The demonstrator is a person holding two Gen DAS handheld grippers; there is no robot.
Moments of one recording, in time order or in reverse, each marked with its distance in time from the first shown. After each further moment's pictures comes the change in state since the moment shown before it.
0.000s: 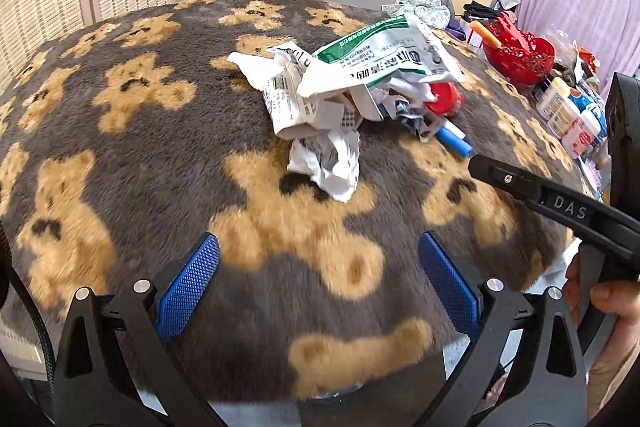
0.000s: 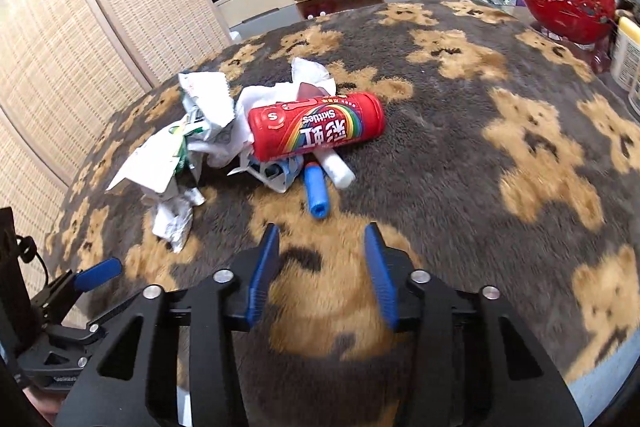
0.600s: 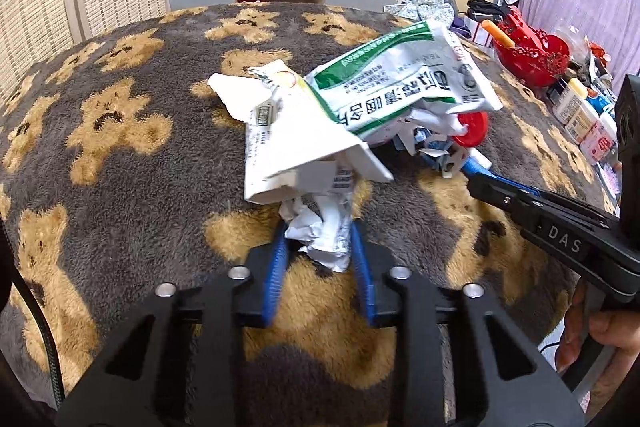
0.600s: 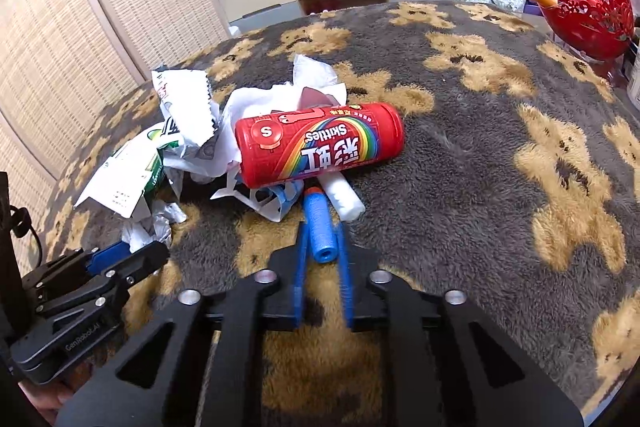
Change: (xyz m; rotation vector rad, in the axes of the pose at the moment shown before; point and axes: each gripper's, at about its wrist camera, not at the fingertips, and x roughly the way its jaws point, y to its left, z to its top) left arm 0.031 -0.006 0.027 0.041 -0.012 0.030; right arm 0.024 0.007 0.012 -0.040 0.002 -0.023
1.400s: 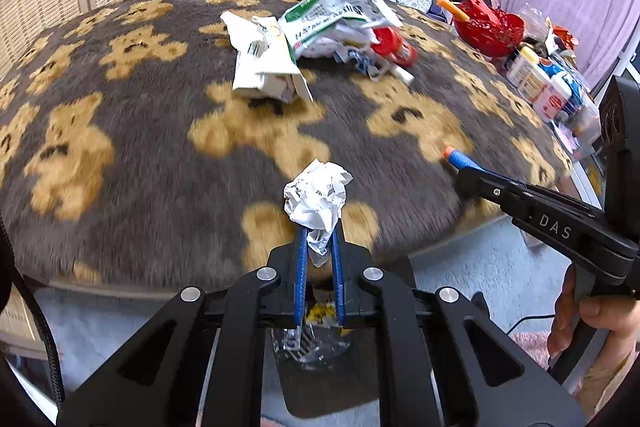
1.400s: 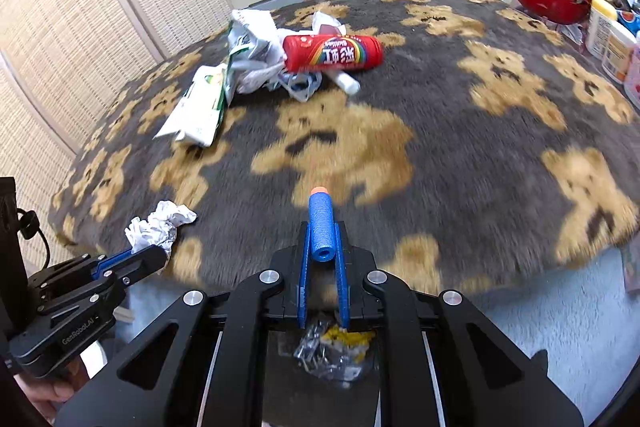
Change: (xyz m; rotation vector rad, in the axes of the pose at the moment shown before) left arm -0.080 -0.020 -0.092 -0.014 0.048 -0.073; right arm -0.077 0.009 -0.084 0.010 0.034 0.011
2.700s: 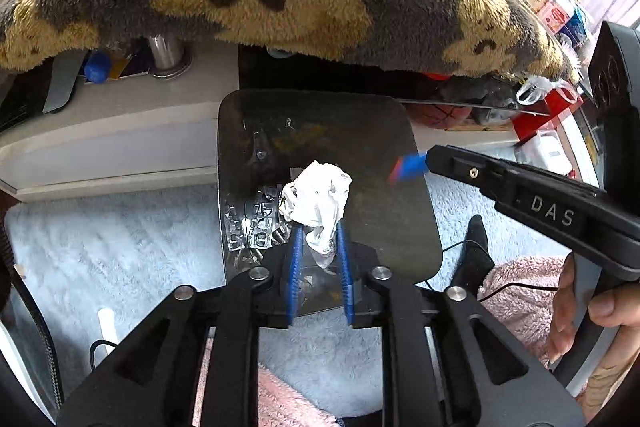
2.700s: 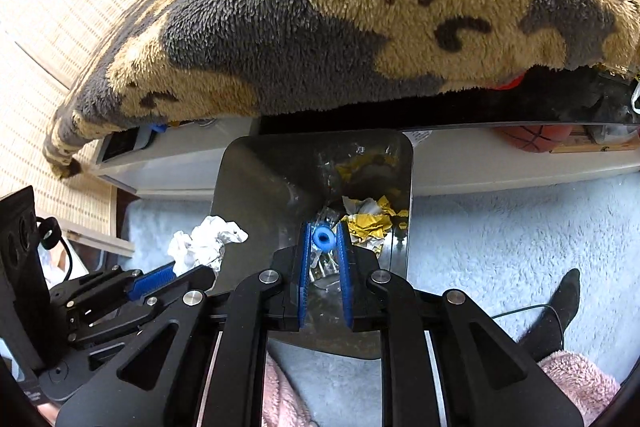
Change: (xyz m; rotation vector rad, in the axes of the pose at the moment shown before) left arm 0.044 -0.013 -0.133 -0.053 0.213 -0.034; right arm 0.036 -0.005 -0.121 0.035 0.241 0.034
